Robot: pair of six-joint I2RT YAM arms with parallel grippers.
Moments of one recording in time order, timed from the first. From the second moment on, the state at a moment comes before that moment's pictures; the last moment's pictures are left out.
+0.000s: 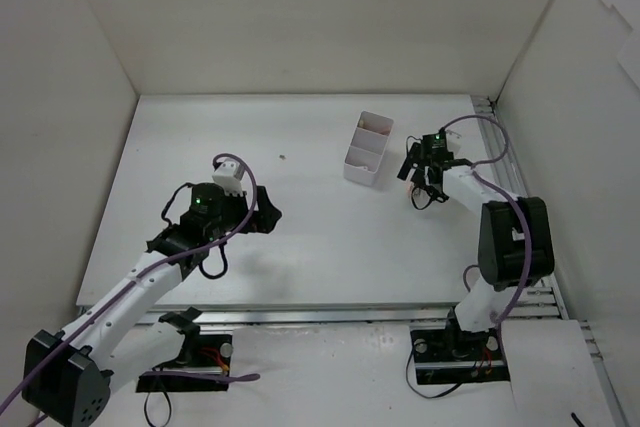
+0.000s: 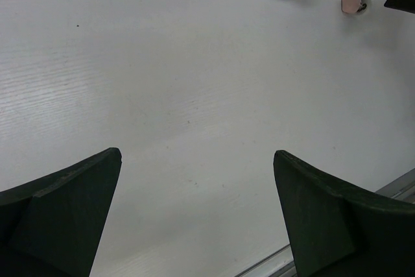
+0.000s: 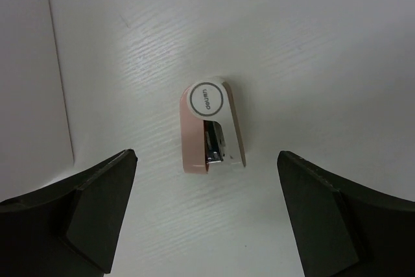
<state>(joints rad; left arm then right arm) -0.46 0.95 0.67 -0.21 0.11 -0.40 0.12 1.66 1.01 -0.26 0.24 0.54</state>
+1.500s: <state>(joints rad) -0.46 0.87 0.63 -0.19 0.08 -0.37 0.49 1.85 1.40 -0.39 0.19 -0.45</state>
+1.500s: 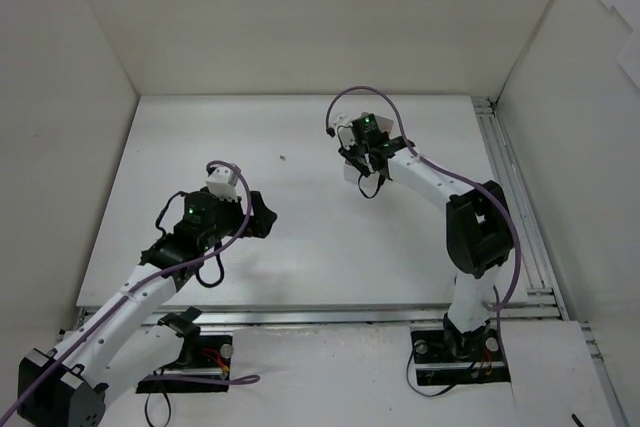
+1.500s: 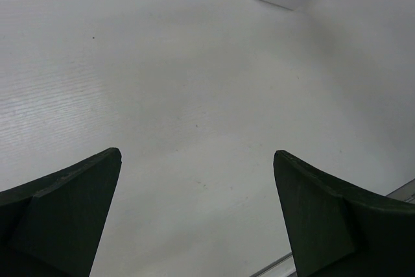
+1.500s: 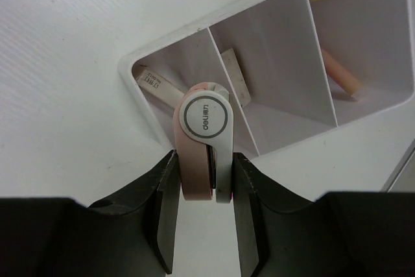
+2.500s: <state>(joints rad) -0.46 0.76 0.63 -0.30 0.03 -0.36 0.54 1.48 1.19 -0.23 0.25 -0.24</state>
